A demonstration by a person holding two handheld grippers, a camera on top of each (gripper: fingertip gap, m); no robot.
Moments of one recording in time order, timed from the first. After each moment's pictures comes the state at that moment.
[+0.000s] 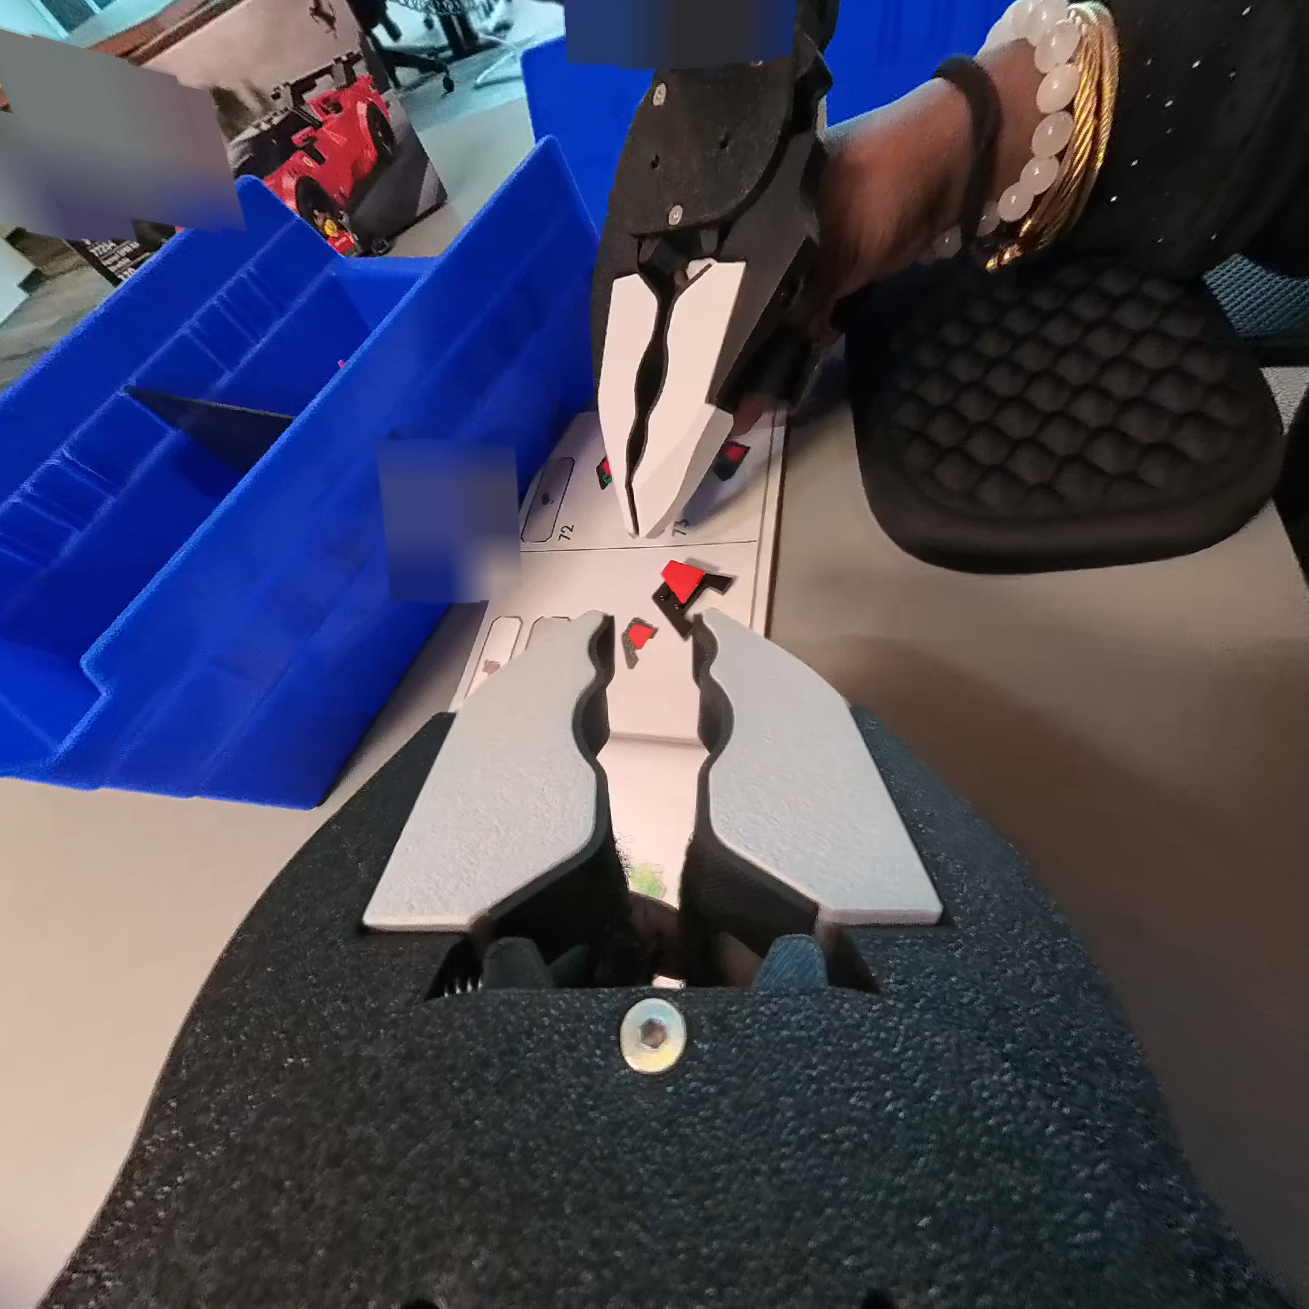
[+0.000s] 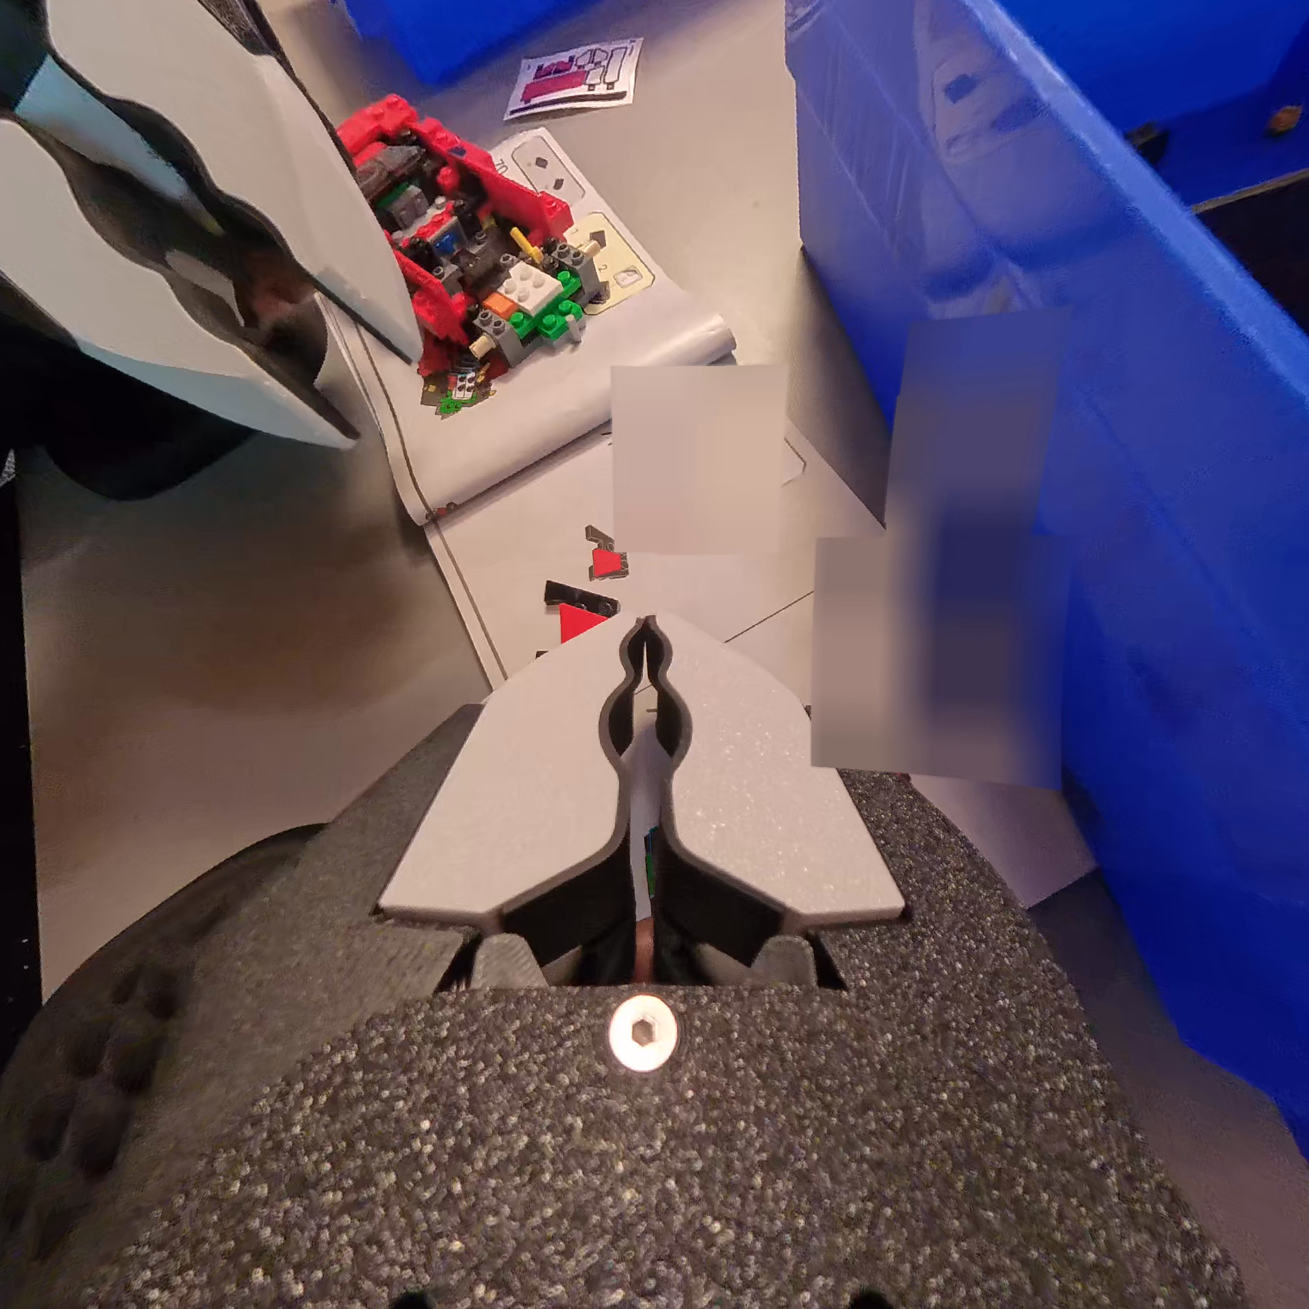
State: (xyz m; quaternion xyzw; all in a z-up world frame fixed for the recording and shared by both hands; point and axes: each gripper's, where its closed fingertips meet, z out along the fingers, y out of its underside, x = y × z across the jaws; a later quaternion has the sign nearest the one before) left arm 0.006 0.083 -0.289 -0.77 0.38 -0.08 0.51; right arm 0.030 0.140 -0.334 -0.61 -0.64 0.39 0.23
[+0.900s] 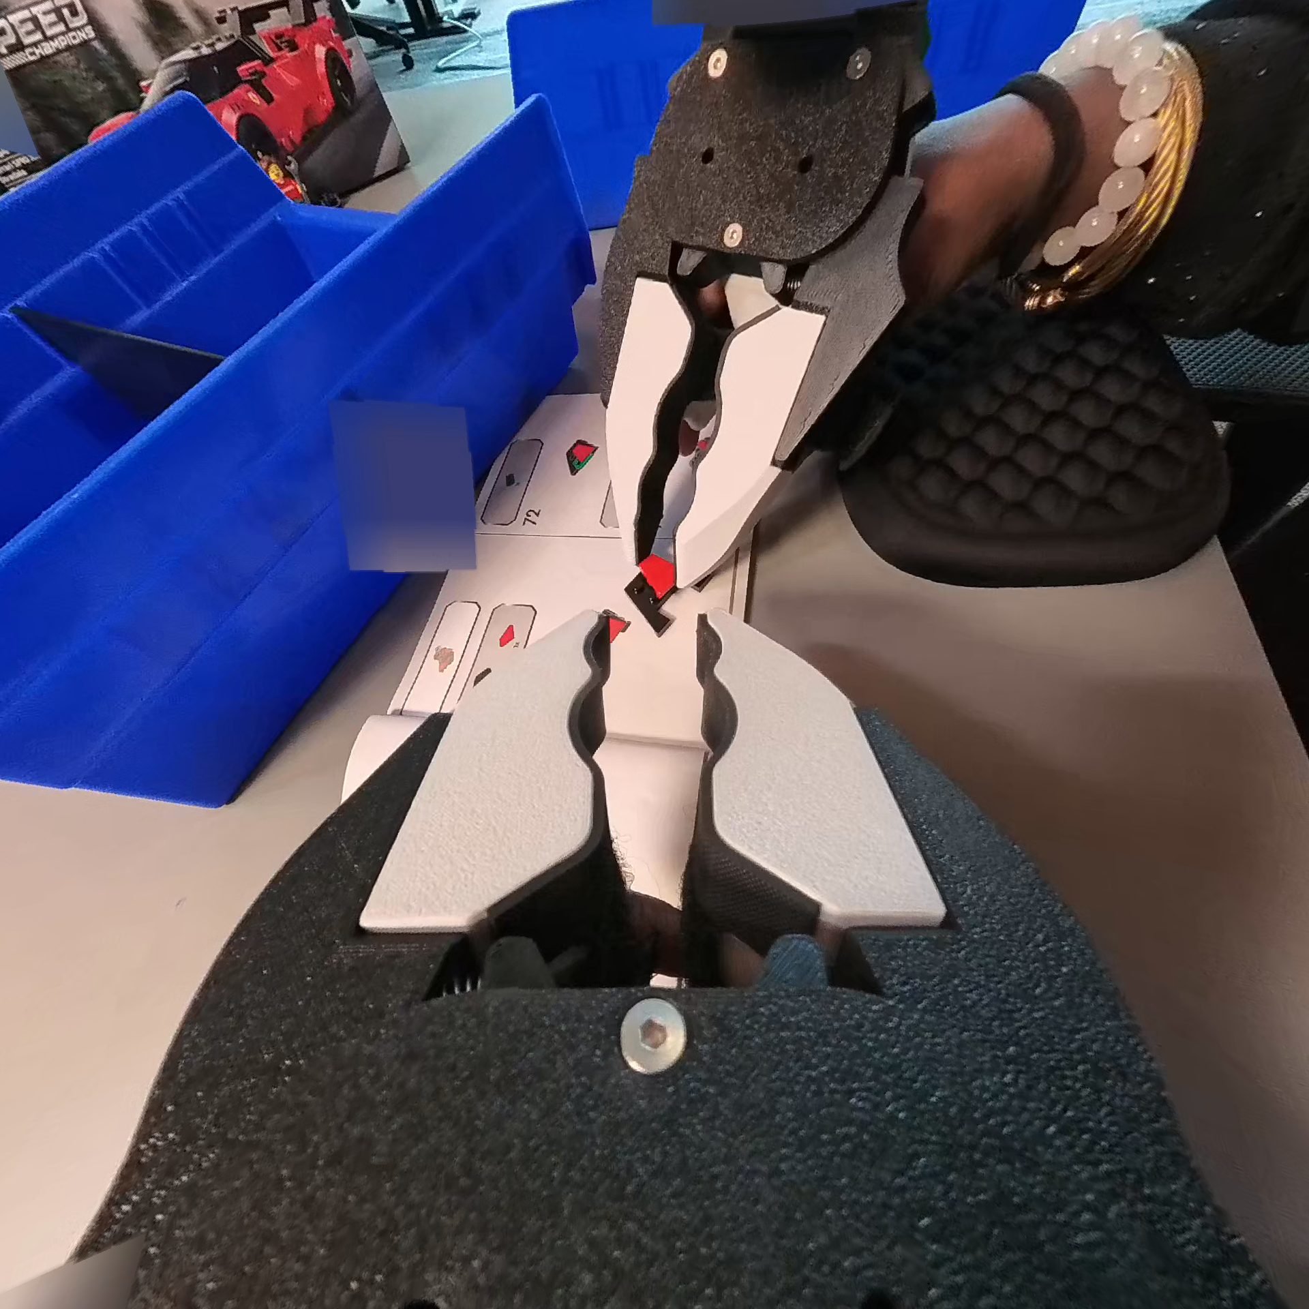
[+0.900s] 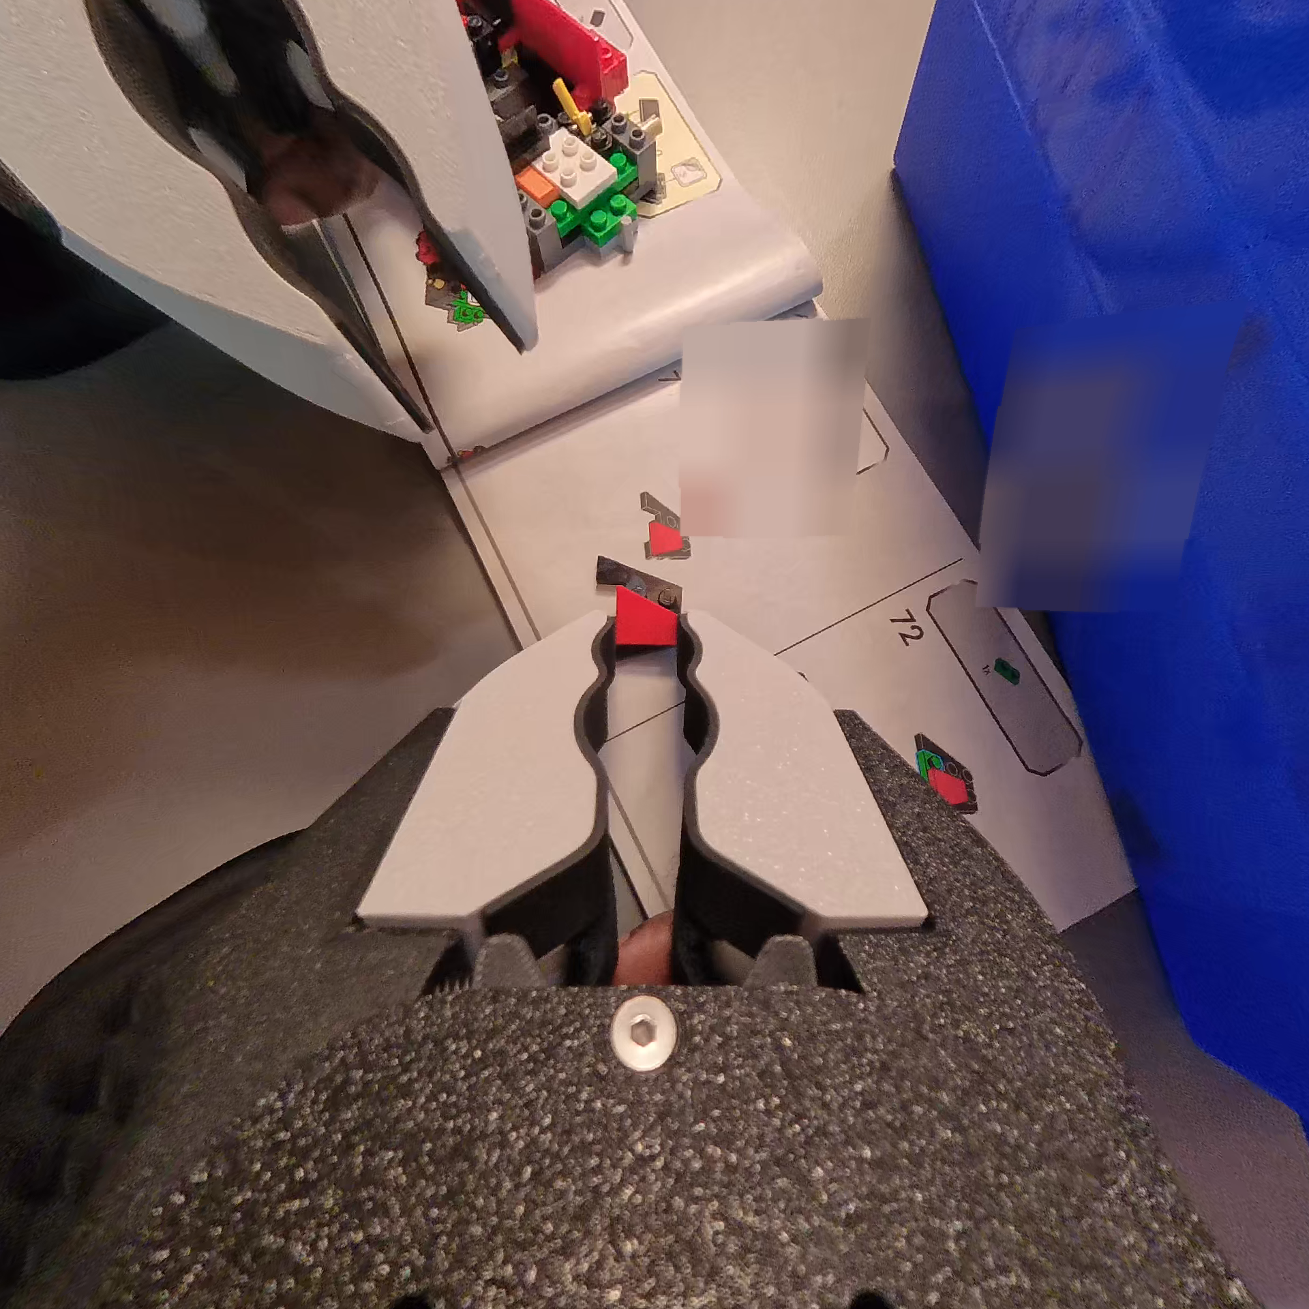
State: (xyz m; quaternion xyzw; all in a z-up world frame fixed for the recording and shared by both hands) left arm 0.009 0.085 -0.301 -0.78 0.36 -0.14 0.50; right arm 0.030 0.119 -0.347 -0.60 -0.70 0.30 0.24
